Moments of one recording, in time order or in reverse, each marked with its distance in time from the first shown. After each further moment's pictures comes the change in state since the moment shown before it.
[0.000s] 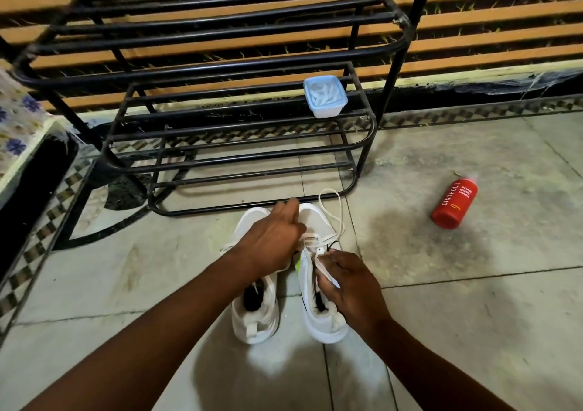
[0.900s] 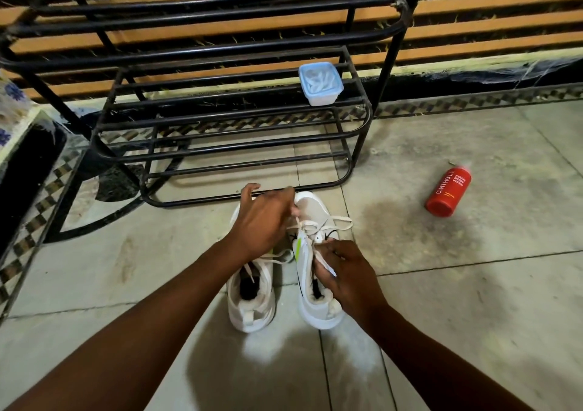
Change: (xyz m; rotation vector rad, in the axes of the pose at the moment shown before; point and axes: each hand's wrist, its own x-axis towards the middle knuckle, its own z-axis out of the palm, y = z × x) left_hand 0.000 0.001 -0.014 -0.229 0.173 -0.187; right_hand 0.000 0.000 -0.001 -0.006 0.022 0.013
